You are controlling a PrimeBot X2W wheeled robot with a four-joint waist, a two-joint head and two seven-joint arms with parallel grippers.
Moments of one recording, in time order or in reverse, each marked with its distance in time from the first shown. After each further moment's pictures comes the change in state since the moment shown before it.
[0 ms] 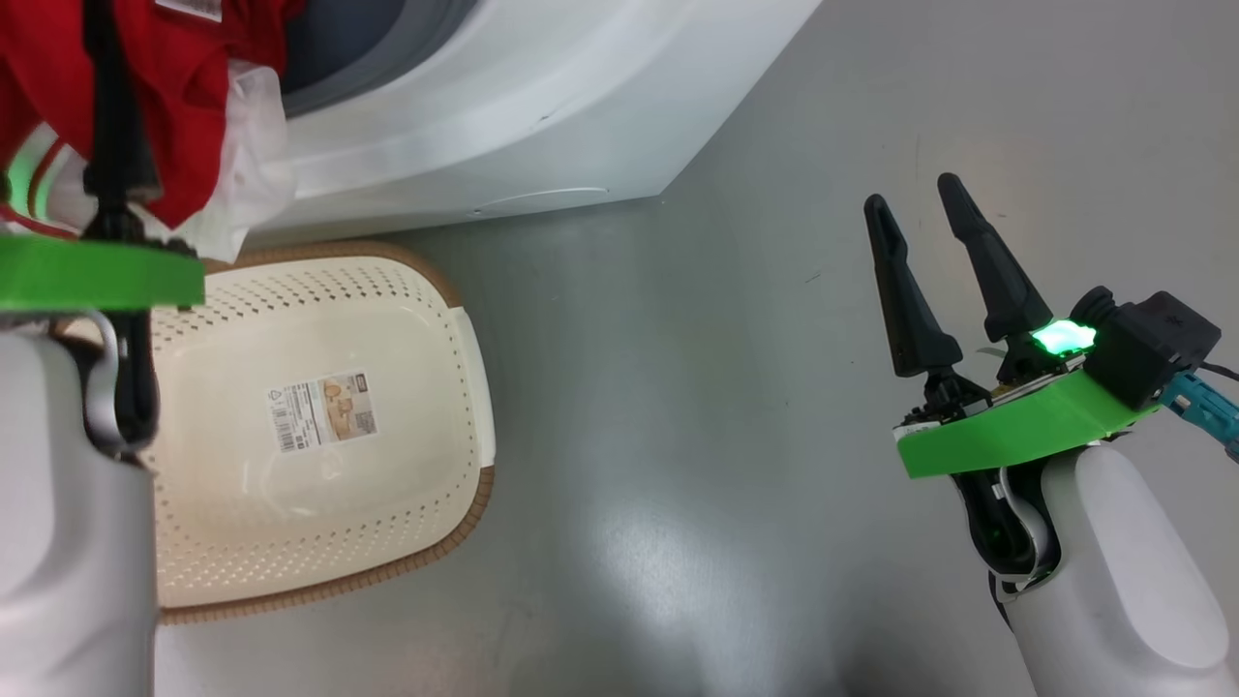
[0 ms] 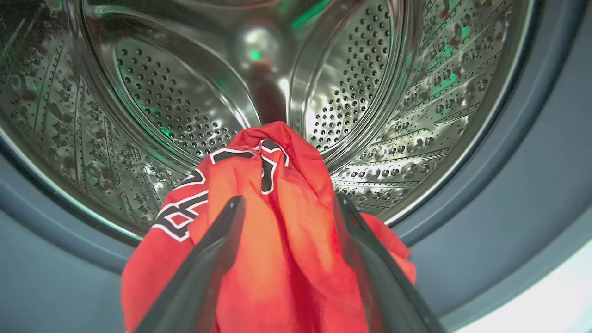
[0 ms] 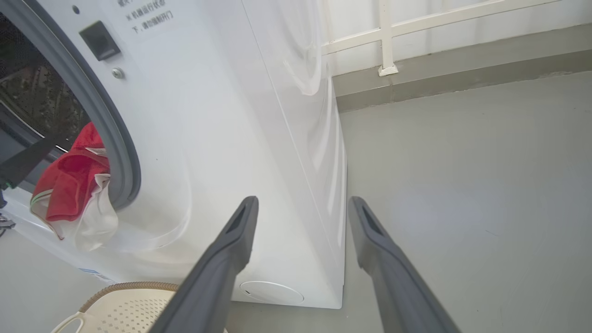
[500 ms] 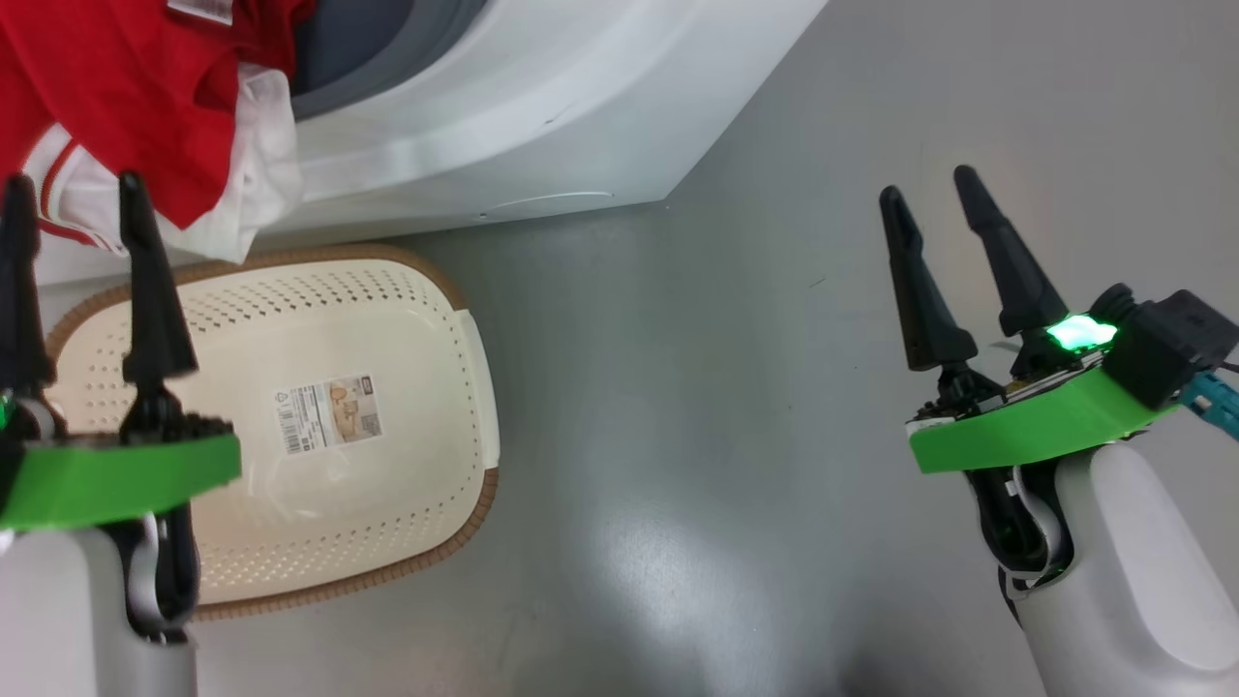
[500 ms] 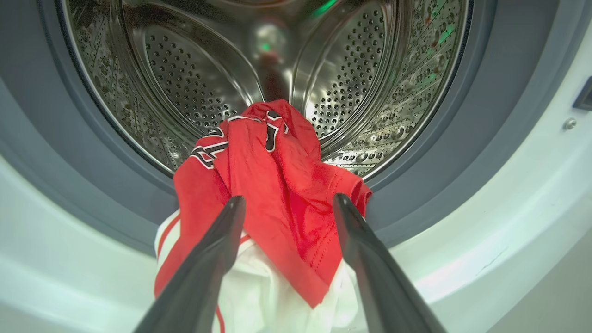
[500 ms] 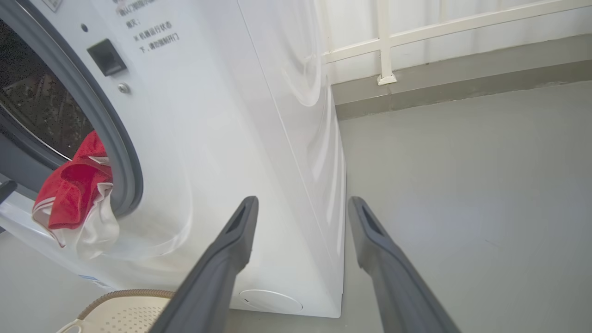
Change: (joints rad) left arm 0.346 -0.070 0.079 -0.321 -0.003 0.000 0.000; right arm 0.003 -0.005 -0.013 -0.018 0.000 0.000 0.000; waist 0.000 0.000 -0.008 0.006
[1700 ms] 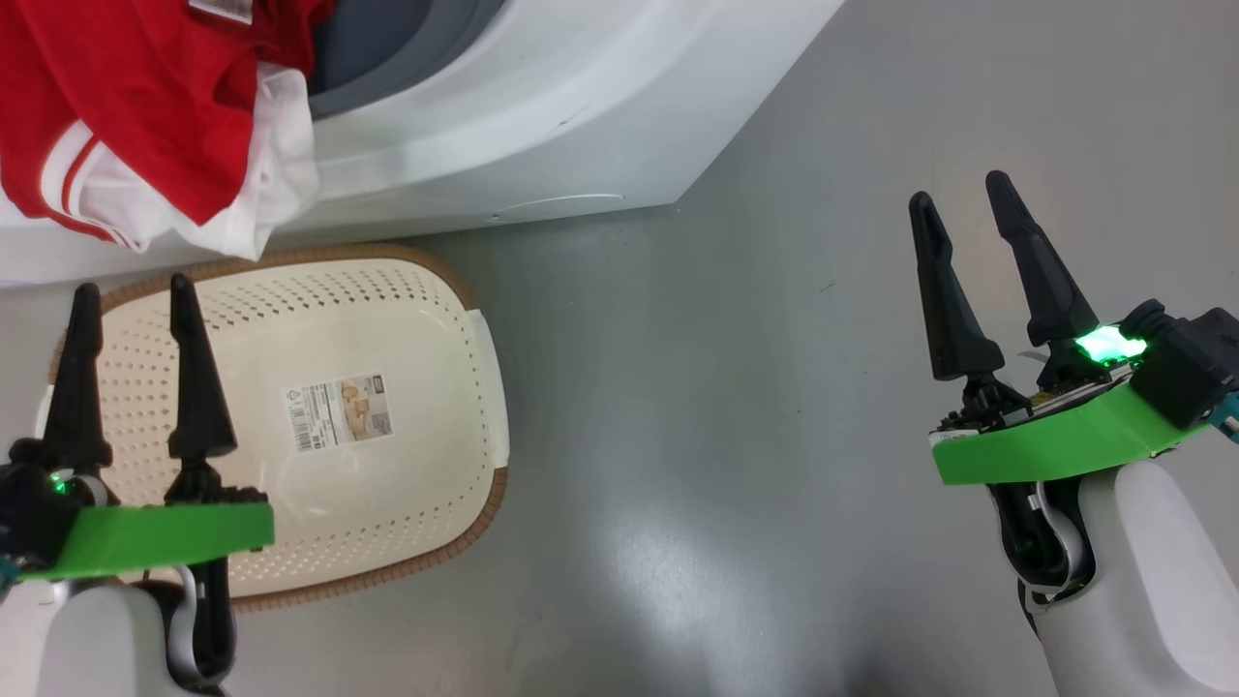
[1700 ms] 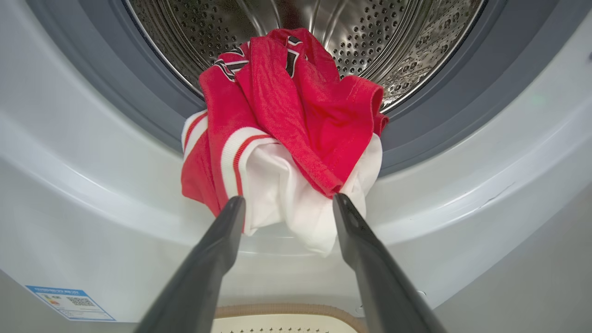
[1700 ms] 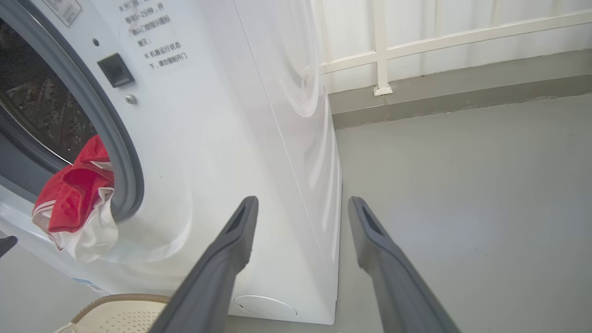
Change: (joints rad) left arm 0.113 -0.073 0.049 0.046 0.018 -0.035 0.000; right arm 0.042 -0.009 -0.036 -0.058 -0.021 0.000 0.000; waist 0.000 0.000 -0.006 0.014
